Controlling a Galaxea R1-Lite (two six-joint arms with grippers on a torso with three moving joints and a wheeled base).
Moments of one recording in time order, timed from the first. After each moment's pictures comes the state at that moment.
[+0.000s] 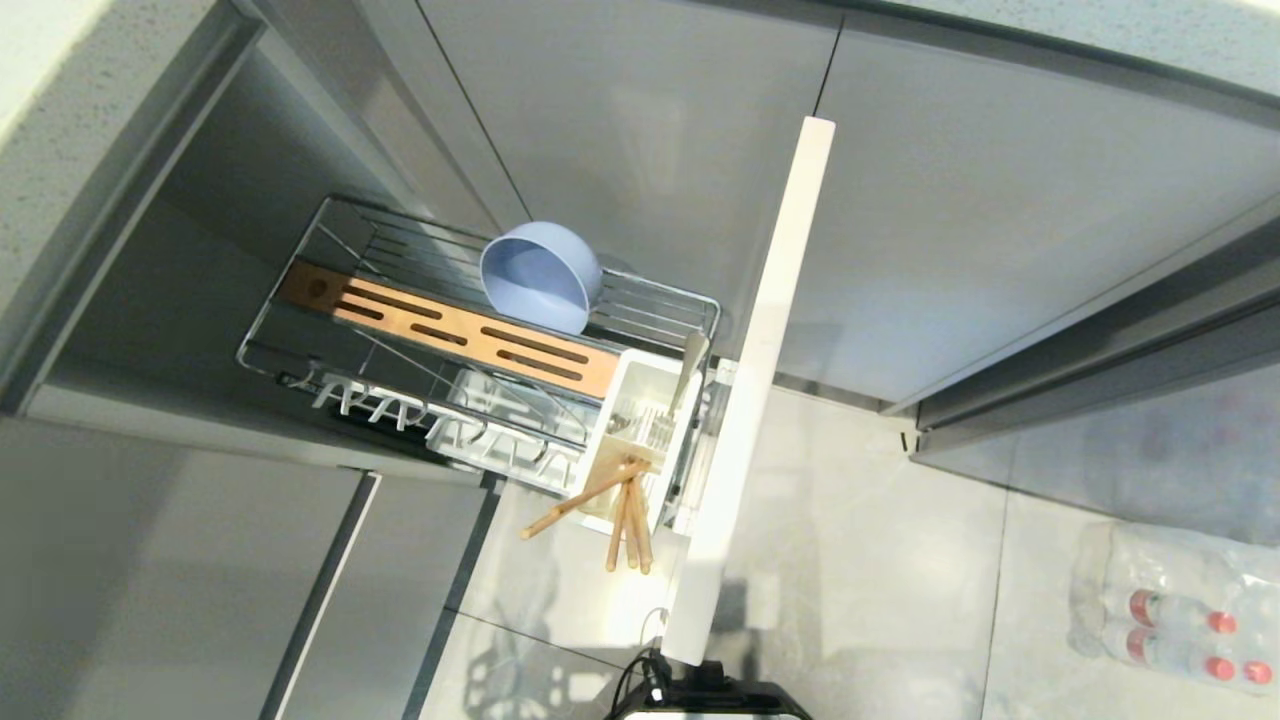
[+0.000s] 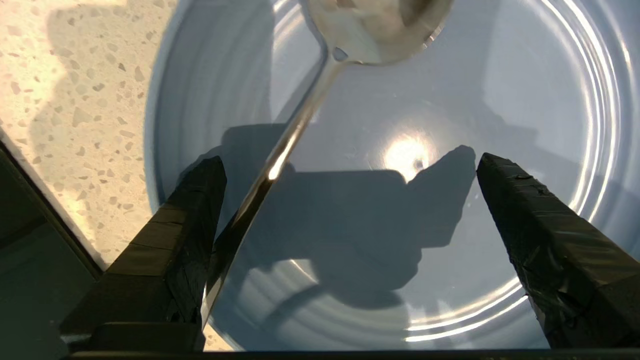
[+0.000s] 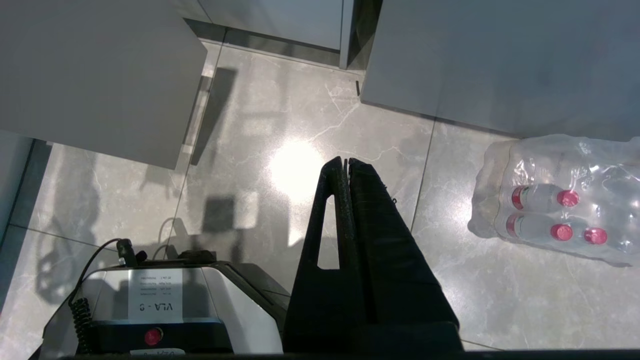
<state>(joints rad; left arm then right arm) 1.32 1.45 -1.88 1.05 -0.91 -0.09 0.00 0.00 0.00 0.00 -0.02 0.04</state>
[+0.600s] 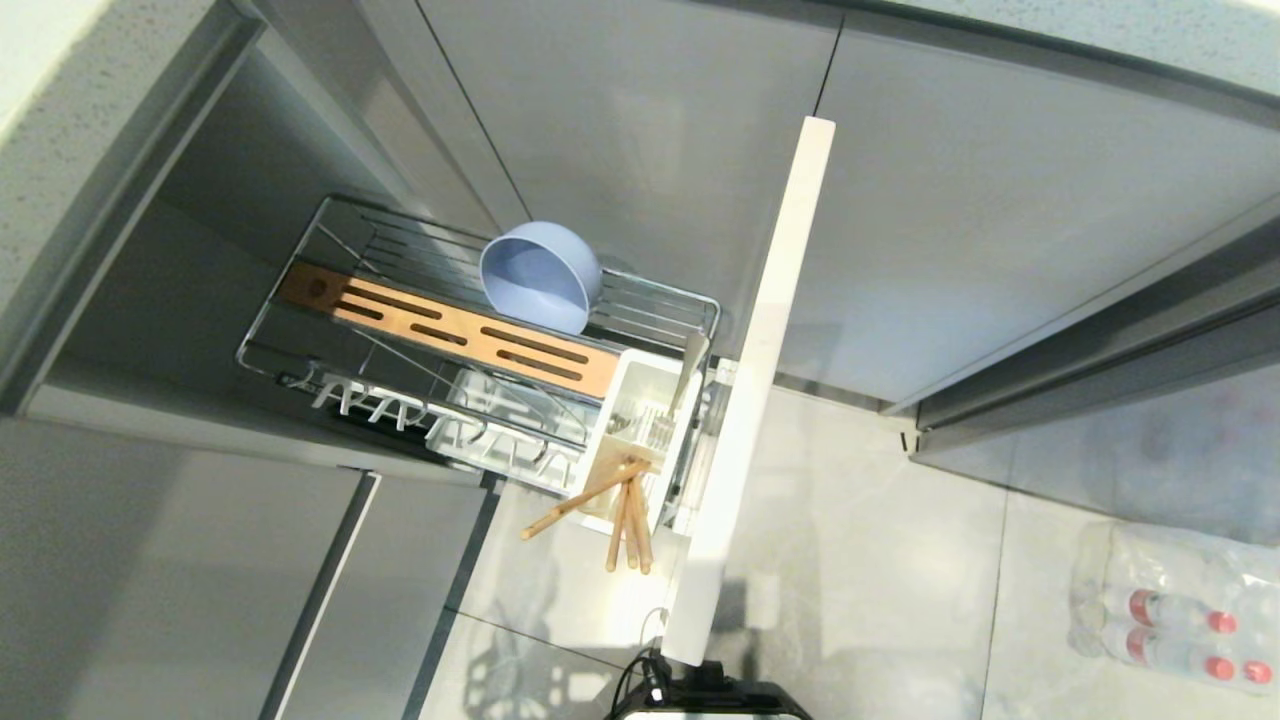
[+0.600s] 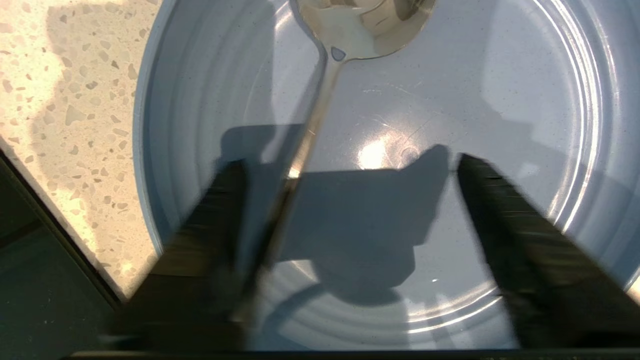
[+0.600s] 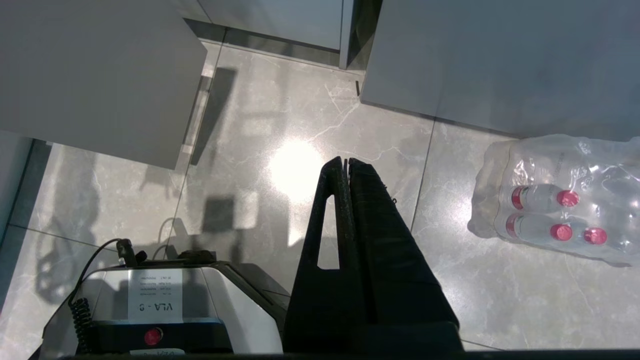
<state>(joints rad) 1.31 1.44 -1.88 1.05 -0.91 -0.09 0.00 0.00 0.00 0.00 -0.02 0.04</state>
